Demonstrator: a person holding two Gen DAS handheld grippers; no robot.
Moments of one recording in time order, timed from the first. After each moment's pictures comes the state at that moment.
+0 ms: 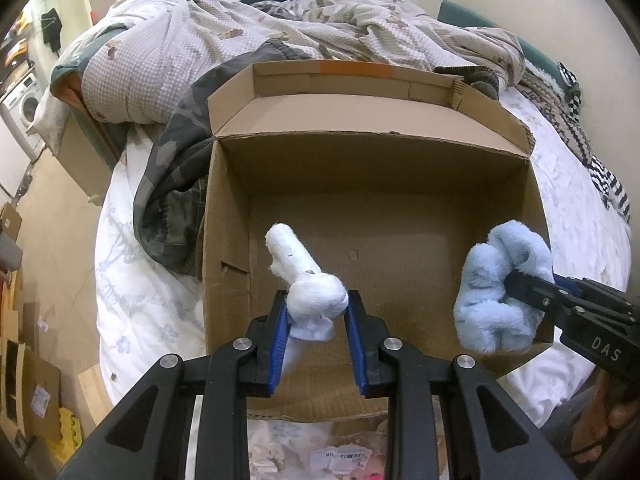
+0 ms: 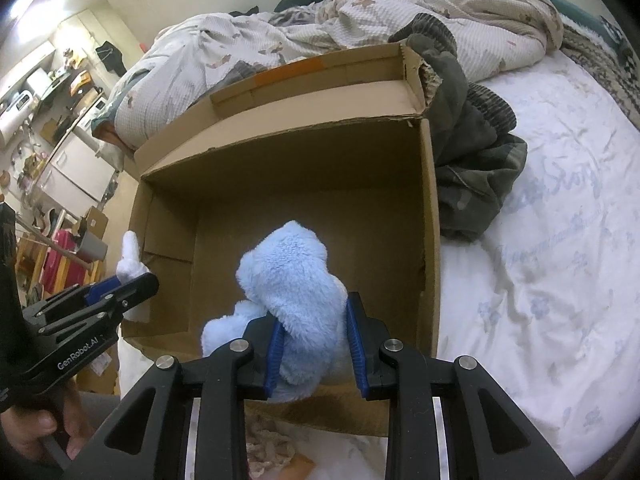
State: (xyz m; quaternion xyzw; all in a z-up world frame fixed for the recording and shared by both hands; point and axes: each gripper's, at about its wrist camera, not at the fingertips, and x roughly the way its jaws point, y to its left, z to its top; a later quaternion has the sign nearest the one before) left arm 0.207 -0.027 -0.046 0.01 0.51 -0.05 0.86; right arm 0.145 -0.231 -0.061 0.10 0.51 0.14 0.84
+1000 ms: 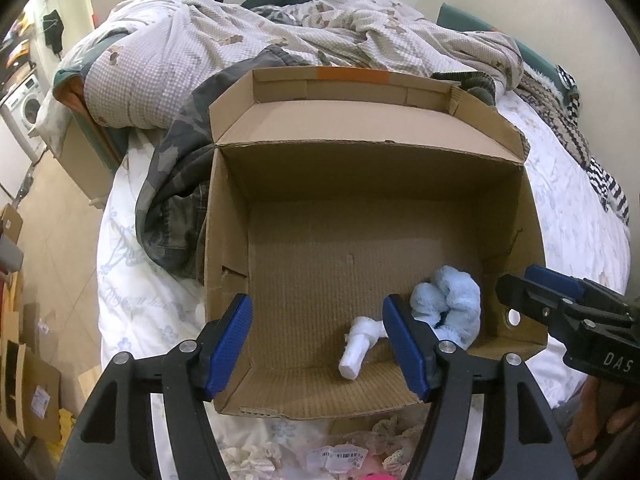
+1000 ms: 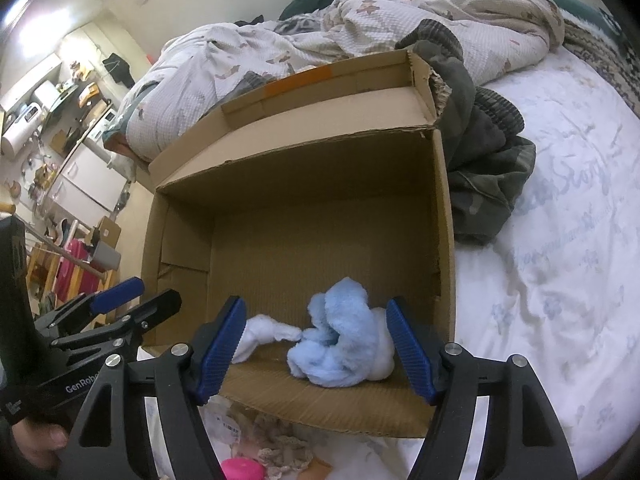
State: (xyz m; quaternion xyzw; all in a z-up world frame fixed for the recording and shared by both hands) left arm 0.203 -0.028 -0.039 0.01 0.50 -0.05 0.86; right arm 0.141 -0.233 -0.056 0.13 0.50 0.15 0.84
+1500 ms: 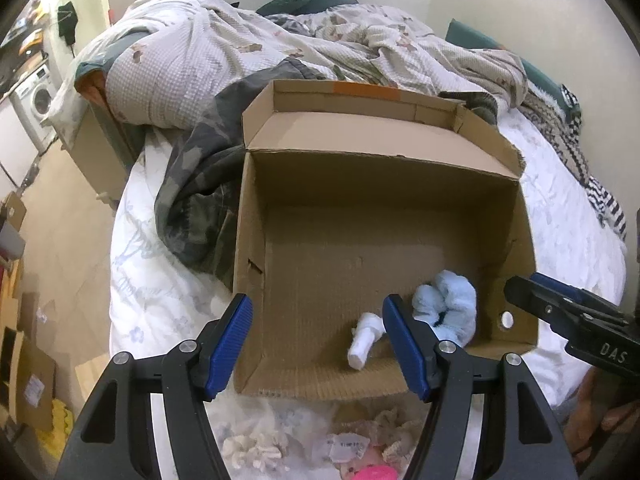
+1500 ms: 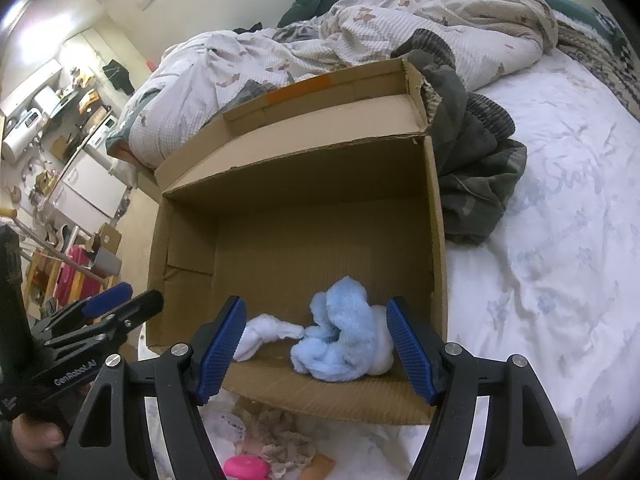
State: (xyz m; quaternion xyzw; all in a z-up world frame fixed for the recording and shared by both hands) left arm 0.184 -0.012 -0.020 -0.01 0.49 -0.04 0.87; right arm 0.131 -0.236 -0.047 0.14 0.49 0.14 0.85
